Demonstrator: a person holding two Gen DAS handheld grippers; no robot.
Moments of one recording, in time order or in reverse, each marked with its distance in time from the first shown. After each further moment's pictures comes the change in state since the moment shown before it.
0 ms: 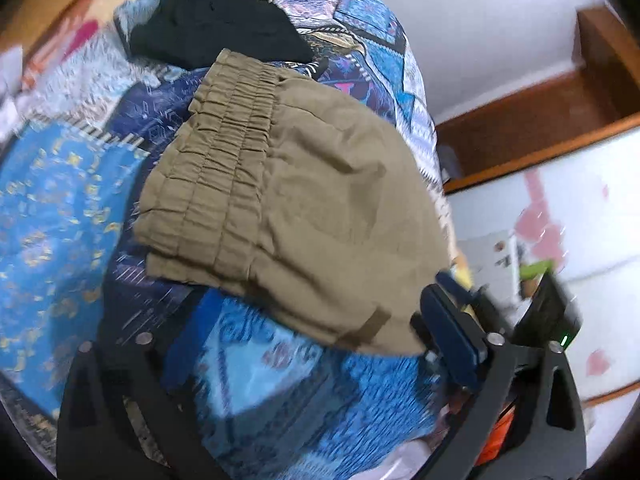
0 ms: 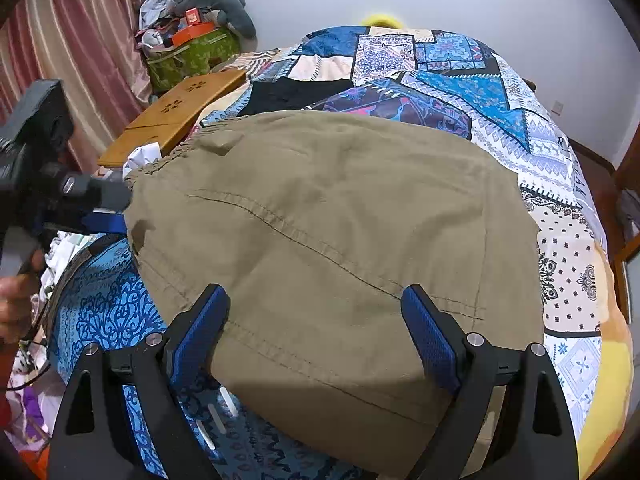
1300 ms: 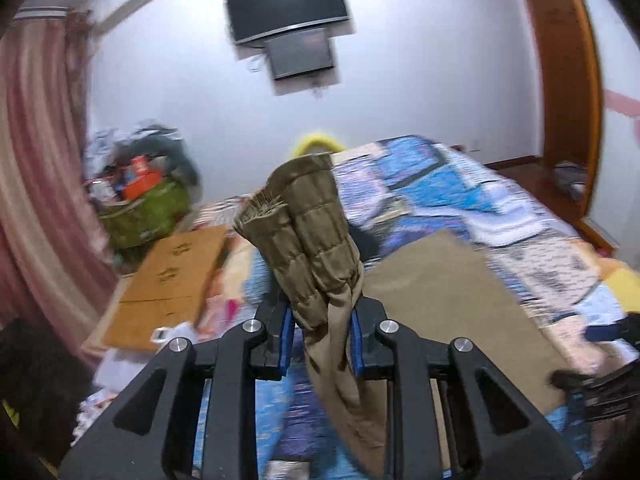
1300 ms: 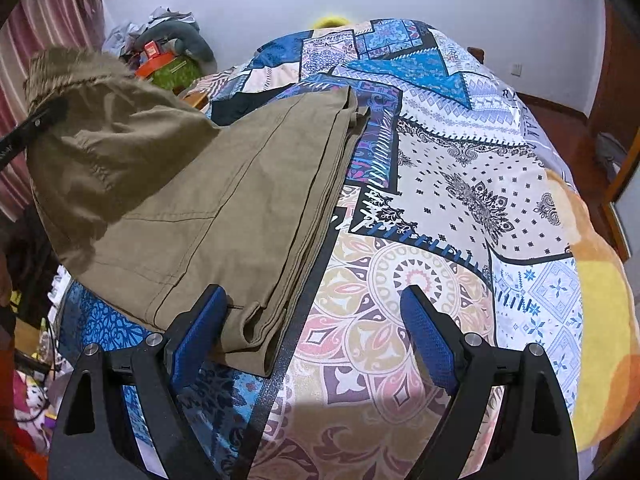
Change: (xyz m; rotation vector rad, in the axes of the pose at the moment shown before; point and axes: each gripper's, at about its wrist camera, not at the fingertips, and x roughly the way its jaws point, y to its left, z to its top) left arm -0.065 -0.145 -0.057 0.654 -0.673 0.697; right arm -0.039 -0.041 -0.039 0.181 -0.029 -0.024
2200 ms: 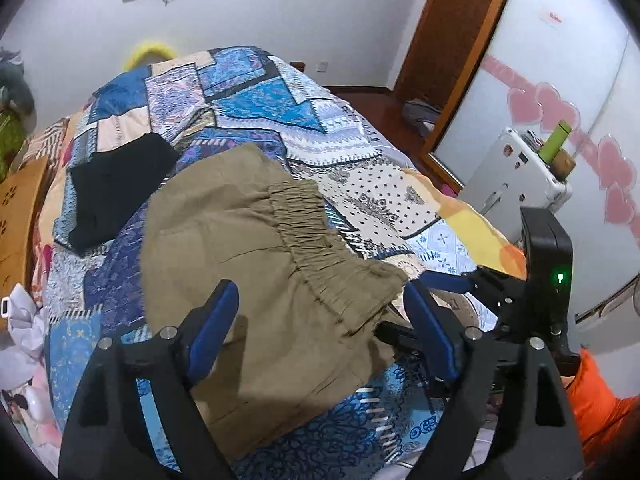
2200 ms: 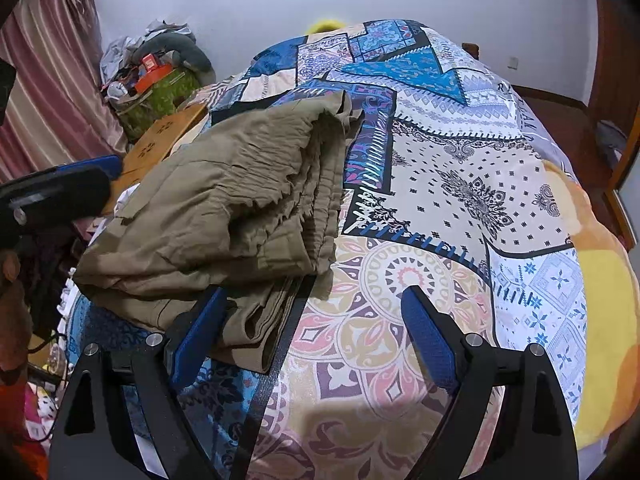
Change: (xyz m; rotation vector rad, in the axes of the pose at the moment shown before) left arm 0.033 -0.060 0.001 -0.005 0.361 -0.606; right arm -0.005 -0.003 -0.001 0.049 -0.019 0.022
